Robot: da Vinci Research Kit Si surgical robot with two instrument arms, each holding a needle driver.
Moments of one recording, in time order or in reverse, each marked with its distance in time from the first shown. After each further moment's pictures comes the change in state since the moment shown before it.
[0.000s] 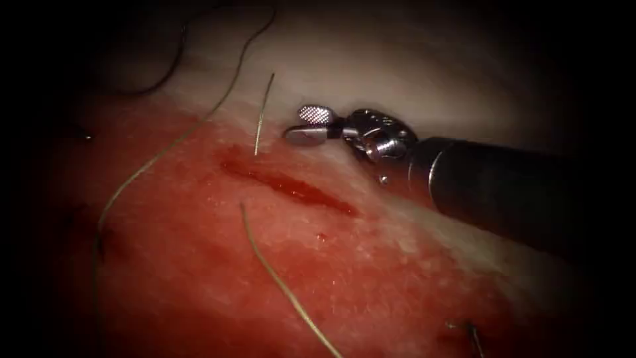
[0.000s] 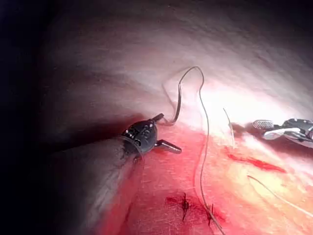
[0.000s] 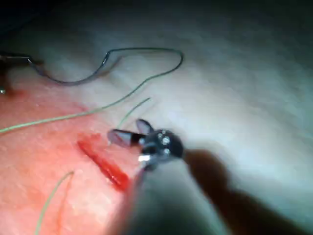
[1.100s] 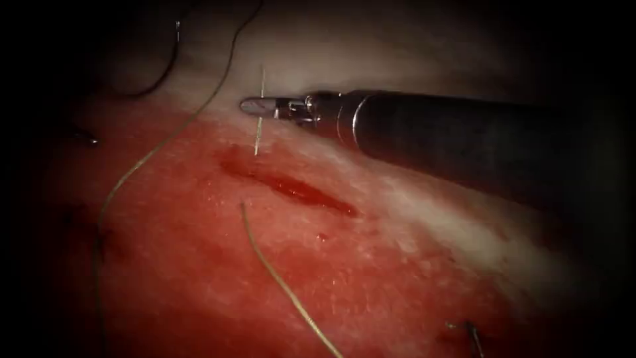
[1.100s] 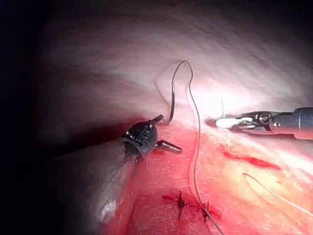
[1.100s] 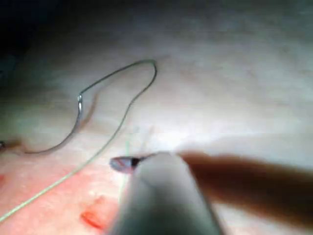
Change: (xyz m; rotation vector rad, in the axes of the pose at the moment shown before) right arm -0.002 0.004 0.009 0.217 0.001 0.334; left arm 0.000 0.001 0.000 -0.021 0.002 -0.021
